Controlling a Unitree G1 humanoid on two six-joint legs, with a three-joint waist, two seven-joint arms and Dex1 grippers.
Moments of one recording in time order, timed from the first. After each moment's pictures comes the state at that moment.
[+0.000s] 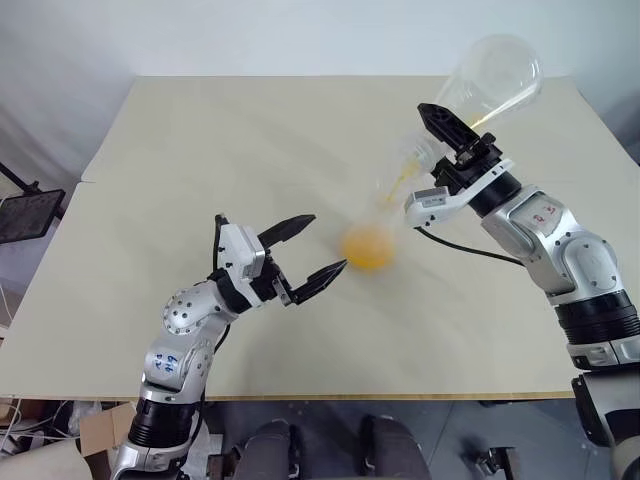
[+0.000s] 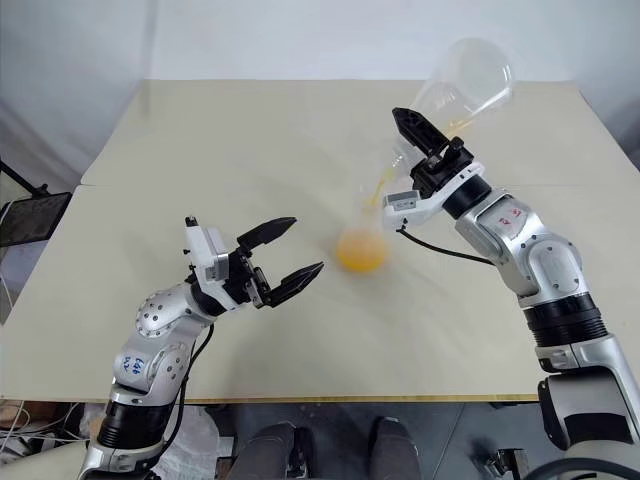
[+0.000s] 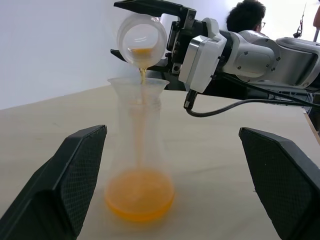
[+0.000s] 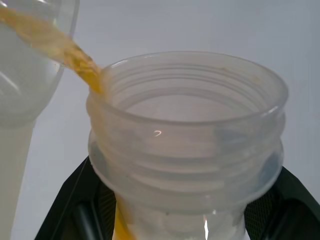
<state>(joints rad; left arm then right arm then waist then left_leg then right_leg) -0.27 0.28 -0.02 -0.30 -0.43 0.16 -0.71 -0.76 -0.76 0.19 0.16 -0.98 -0.42 -0.08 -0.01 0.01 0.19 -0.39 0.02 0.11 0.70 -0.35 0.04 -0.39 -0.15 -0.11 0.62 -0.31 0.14</state>
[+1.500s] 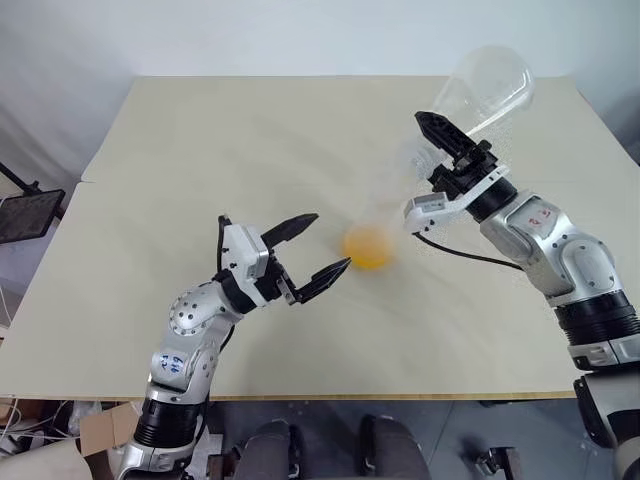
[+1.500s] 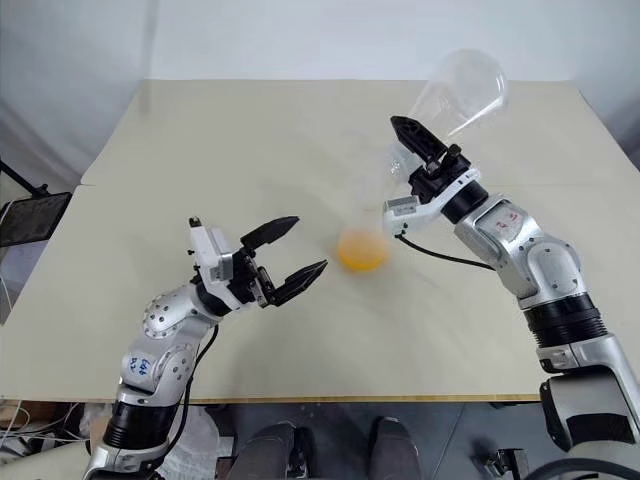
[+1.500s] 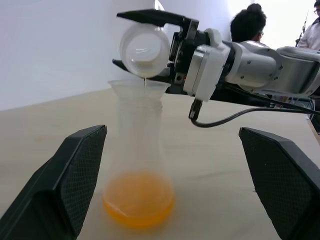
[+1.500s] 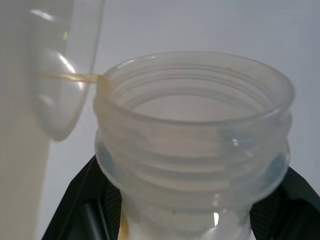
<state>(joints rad) -0.27 0.26 -0.04 -0.27 -0.43 0.14 -0.69 -0.76 -0.74 0.21 0.20 -0.82 -0.44 -0.06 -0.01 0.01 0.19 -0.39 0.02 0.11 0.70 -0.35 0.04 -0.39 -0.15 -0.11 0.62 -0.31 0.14</state>
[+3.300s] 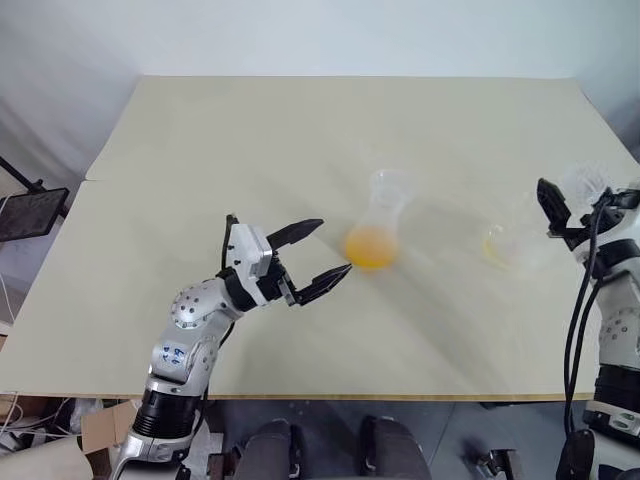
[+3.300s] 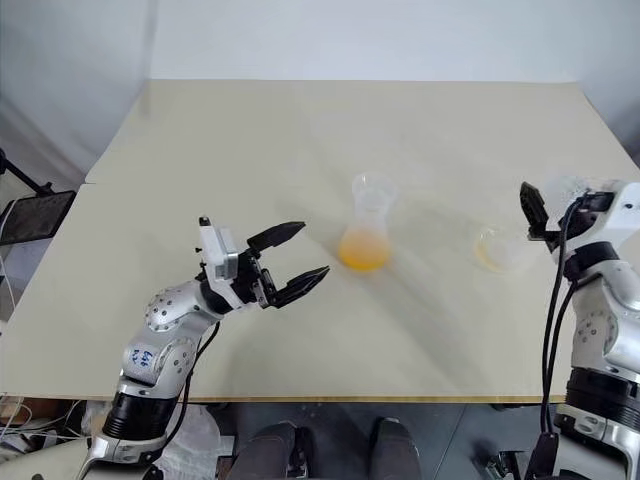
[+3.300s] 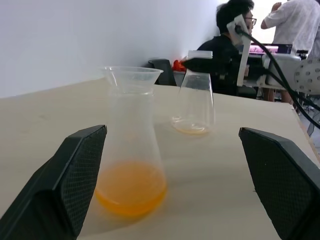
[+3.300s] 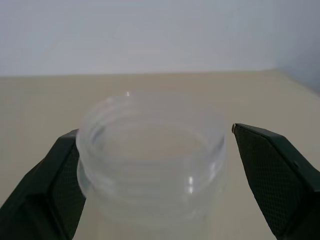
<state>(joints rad) -0.30 0.30 -0.05 -0.23 -0.45 0.16 -0.76 -0.42 -0.59 -0.56 0.12 0.50 0.24 0.41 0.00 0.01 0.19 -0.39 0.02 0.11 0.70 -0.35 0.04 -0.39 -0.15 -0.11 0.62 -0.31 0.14</state>
